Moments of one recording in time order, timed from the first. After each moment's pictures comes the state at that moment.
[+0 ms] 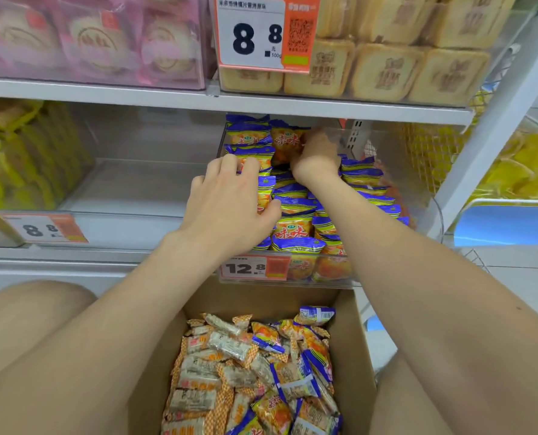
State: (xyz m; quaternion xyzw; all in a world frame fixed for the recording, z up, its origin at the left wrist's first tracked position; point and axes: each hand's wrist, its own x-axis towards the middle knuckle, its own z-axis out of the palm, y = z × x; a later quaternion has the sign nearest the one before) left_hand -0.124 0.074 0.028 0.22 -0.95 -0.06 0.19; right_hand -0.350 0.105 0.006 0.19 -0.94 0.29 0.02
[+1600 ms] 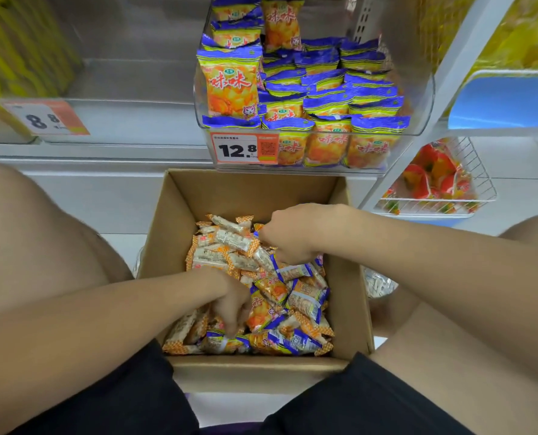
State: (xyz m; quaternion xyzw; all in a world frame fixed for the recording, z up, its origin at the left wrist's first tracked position) left_hand -0.001 0.169 -0.178 0.00 -0.80 -0.10 -0.59; right_hand -0.125 0.268 -0.042 0.63 -0.69 -0.28 -0.22
